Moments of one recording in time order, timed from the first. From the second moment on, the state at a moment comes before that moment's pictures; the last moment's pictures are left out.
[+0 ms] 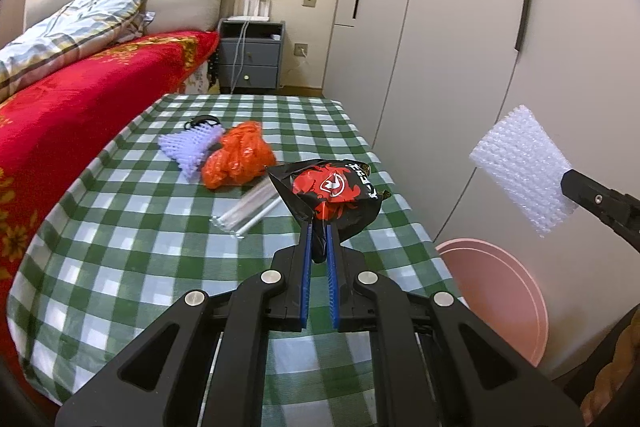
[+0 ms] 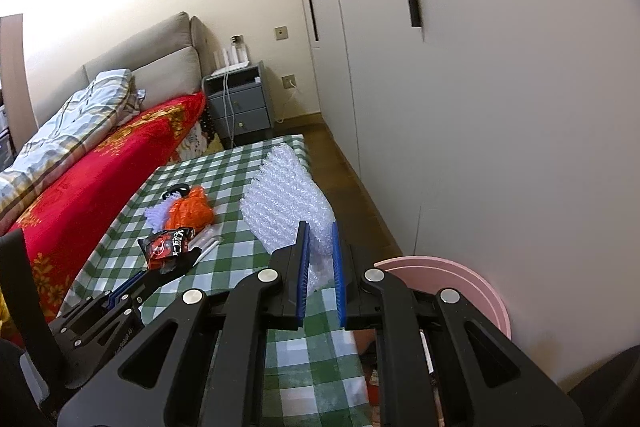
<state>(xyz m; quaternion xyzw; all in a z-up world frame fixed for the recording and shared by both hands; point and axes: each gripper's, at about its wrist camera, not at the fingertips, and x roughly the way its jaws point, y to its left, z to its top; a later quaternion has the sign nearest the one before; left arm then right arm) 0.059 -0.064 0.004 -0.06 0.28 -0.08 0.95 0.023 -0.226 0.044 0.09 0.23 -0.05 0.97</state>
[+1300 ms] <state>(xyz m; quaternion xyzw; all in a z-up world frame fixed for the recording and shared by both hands) 0.088 -0.210 -0.030 -0.04 0.34 -0.25 0.90 0.013 -0.329 0.022 0.16 0.25 -0.21 0.93</state>
